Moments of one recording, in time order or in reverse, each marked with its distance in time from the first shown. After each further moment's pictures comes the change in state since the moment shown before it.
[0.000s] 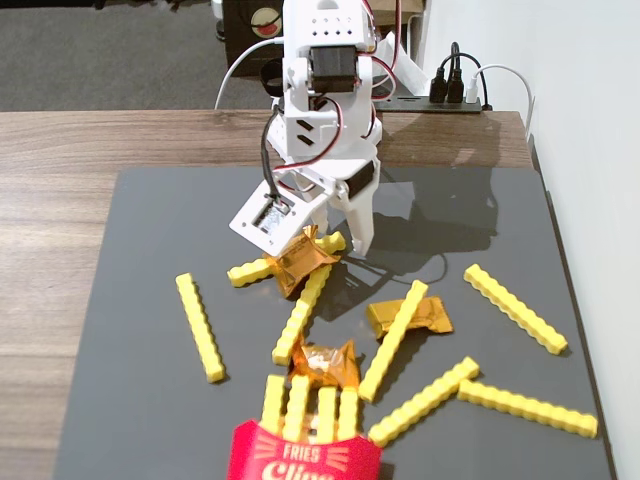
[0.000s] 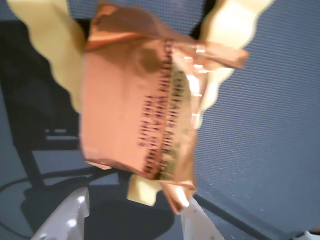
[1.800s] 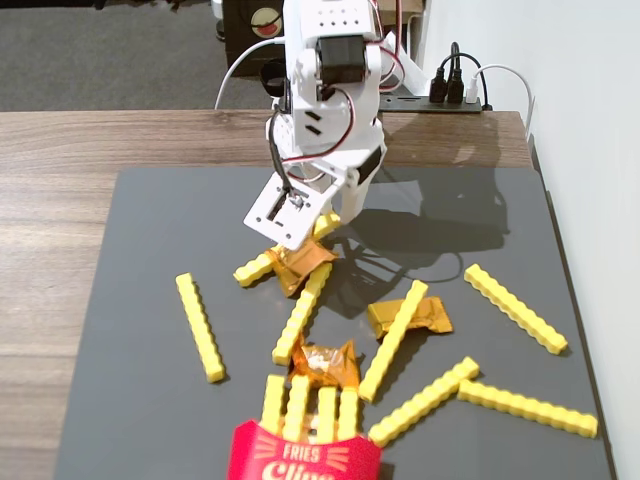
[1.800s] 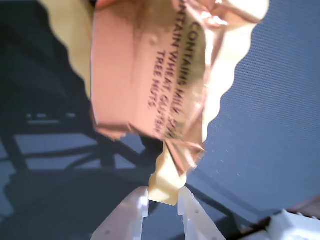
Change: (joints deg) arm -2.1 3.6 -3.3 11.3 -5.3
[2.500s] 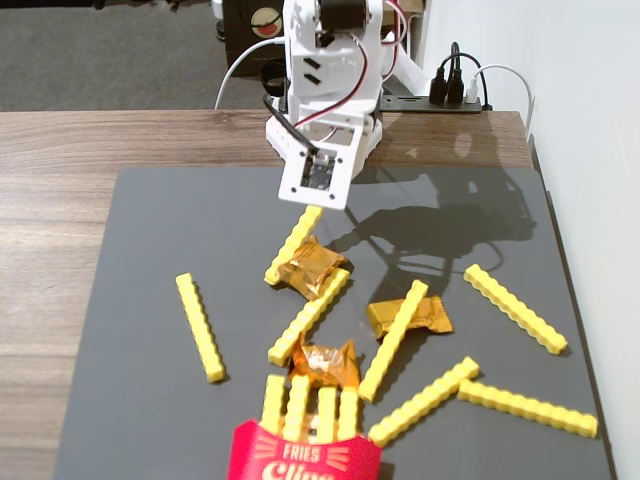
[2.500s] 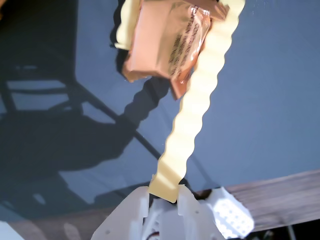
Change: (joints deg) arm -0.2 8.5 -12.0 18.9 -21.4
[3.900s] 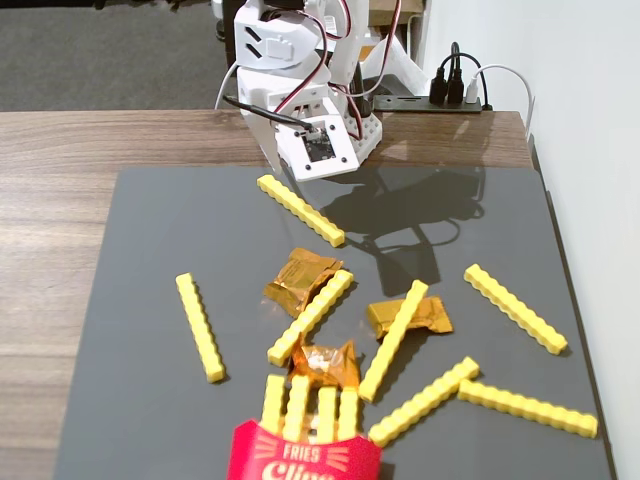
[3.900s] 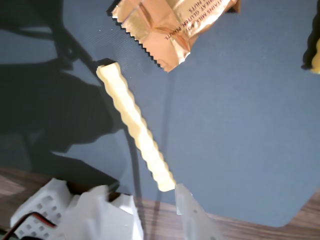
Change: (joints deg) arm 25.1 14.2 10.4 -1.1 -58.2
